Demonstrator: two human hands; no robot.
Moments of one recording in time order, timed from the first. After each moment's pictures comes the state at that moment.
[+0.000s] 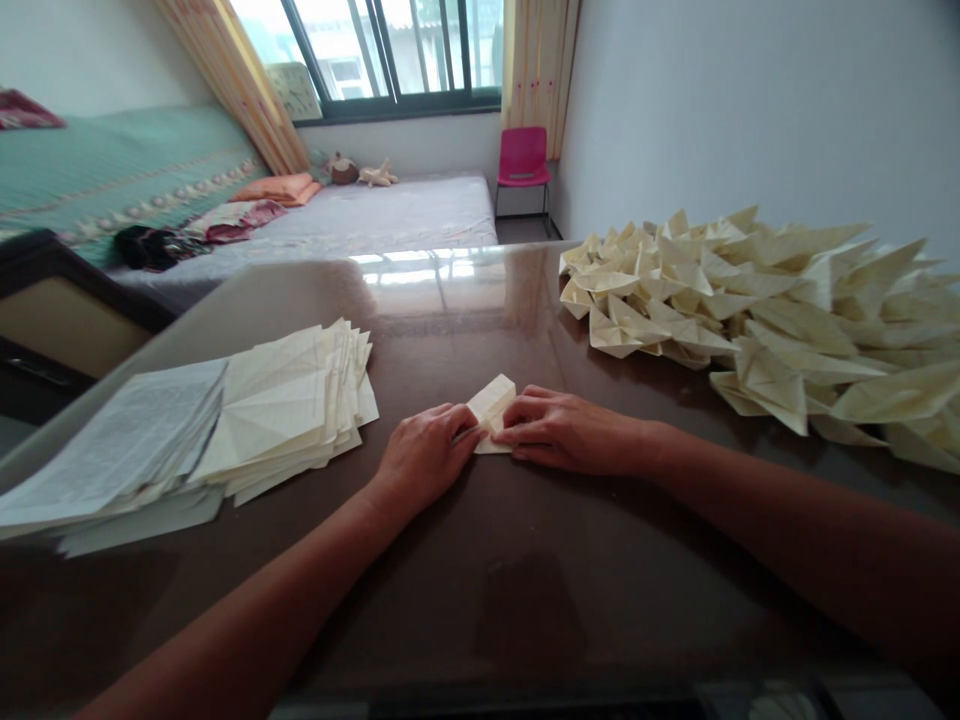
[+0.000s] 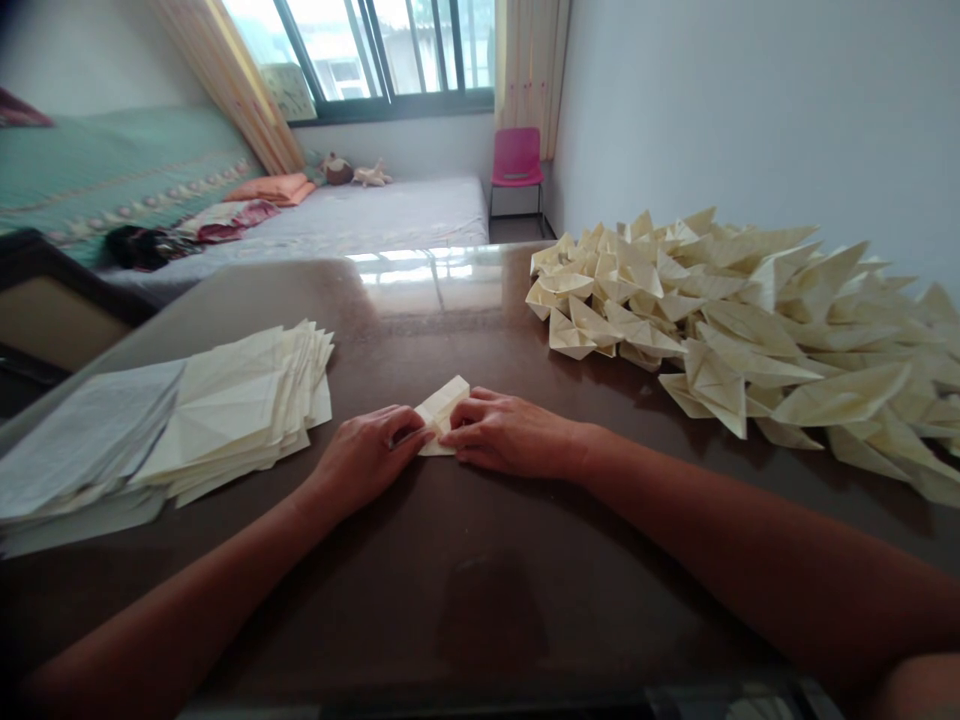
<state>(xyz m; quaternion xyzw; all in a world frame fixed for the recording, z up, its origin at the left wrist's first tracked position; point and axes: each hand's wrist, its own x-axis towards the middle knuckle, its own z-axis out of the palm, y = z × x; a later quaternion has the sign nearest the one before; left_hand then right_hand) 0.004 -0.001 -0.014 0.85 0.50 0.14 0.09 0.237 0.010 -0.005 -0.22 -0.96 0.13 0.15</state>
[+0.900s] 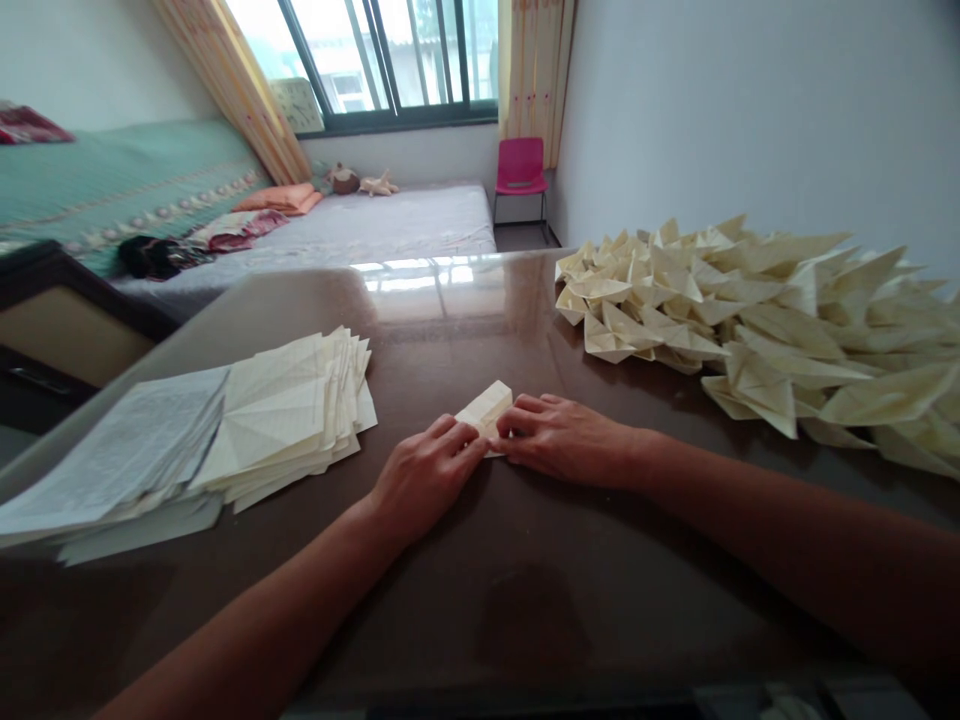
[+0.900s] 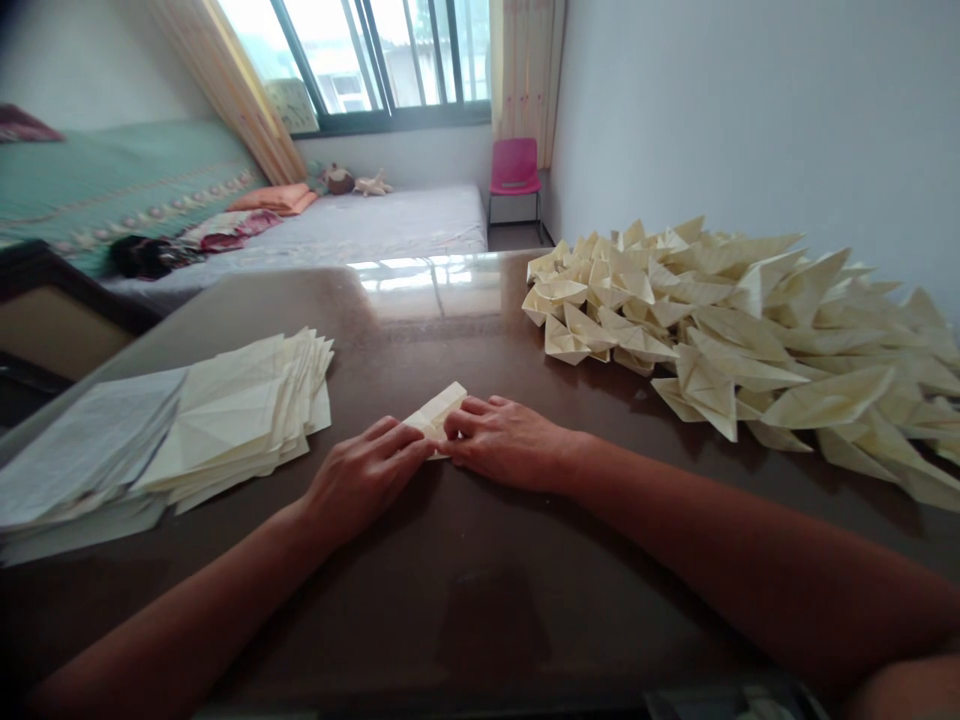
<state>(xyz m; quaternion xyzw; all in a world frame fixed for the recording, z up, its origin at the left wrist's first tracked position) 0.000 -0.015 -0.009 0.93 0.31 0.14 -0.12 0.231 0.002 0.000 -0.23 -0.97 -0.02 0.08</state>
